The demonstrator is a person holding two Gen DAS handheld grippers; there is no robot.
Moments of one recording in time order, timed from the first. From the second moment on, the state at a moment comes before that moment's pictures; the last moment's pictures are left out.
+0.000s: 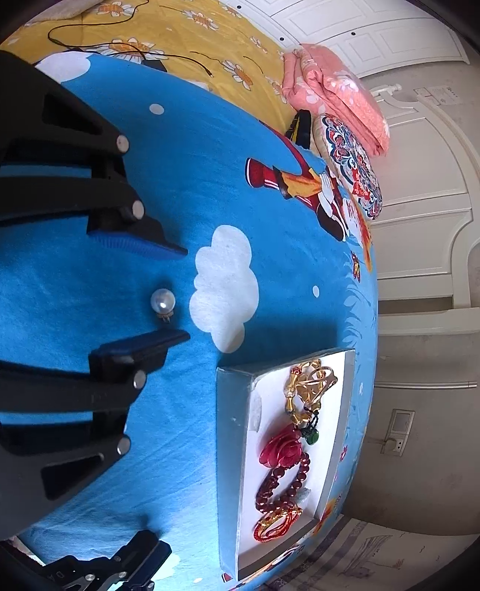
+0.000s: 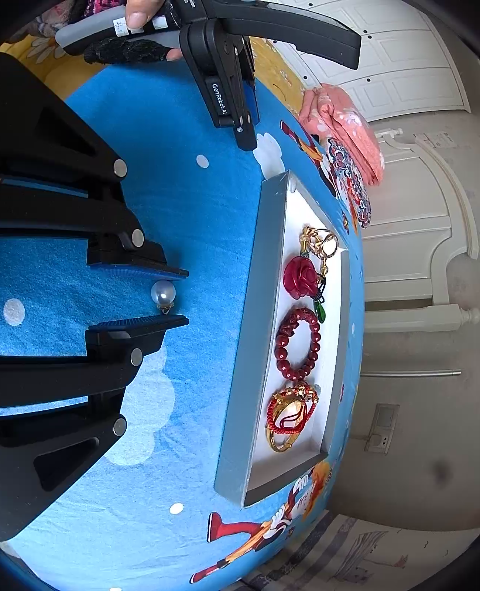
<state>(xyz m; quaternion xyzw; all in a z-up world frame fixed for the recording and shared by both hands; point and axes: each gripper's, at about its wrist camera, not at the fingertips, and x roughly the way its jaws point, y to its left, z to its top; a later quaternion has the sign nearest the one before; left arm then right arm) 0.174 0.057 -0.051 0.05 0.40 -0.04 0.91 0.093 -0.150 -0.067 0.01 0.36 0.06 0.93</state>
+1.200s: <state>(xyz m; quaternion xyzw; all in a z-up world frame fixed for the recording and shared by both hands) 0.086 -0.035 -0.041 0.07 0.31 -0.09 0.94 0.067 -0.186 -0.053 0.02 0.32 0.04 0.95</state>
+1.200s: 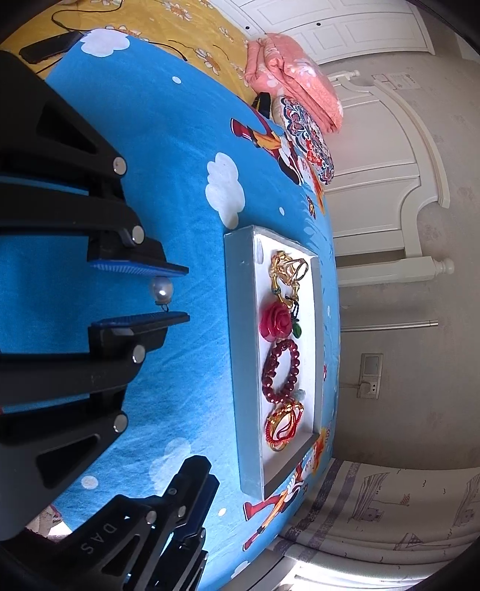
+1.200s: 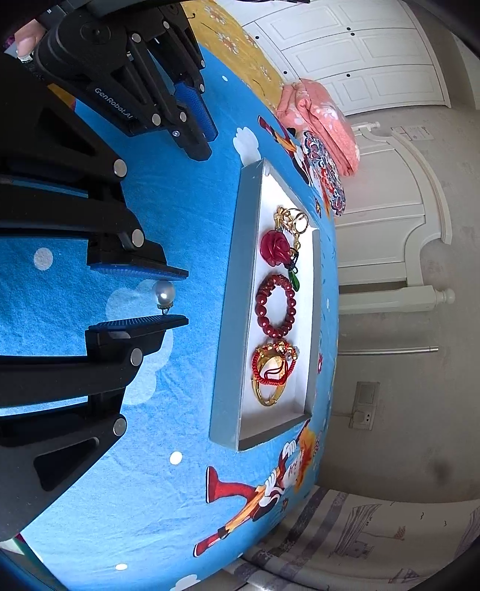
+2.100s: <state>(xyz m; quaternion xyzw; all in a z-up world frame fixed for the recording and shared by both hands) 0.079 -0.074 -0.024 0.07 0.28 -0.10 0.95 0.063 -0.210 -0.030 0.03 0.28 0.01 0.96</state>
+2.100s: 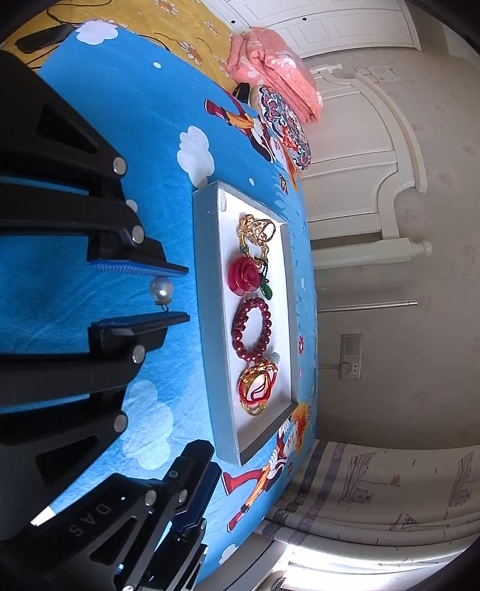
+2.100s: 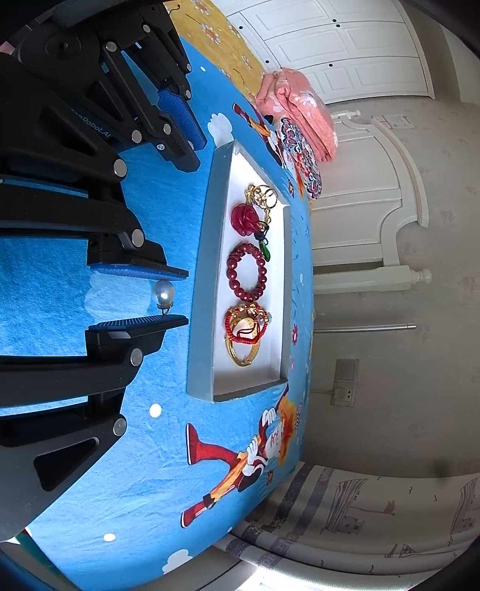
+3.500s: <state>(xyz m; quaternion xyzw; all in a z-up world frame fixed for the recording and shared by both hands) 0.248 -0.066 0.003 0.04 0.32 -0.03 0.95 0.212 -0.201 -0.017 -0.01 0.32 0.00 0.95</state>
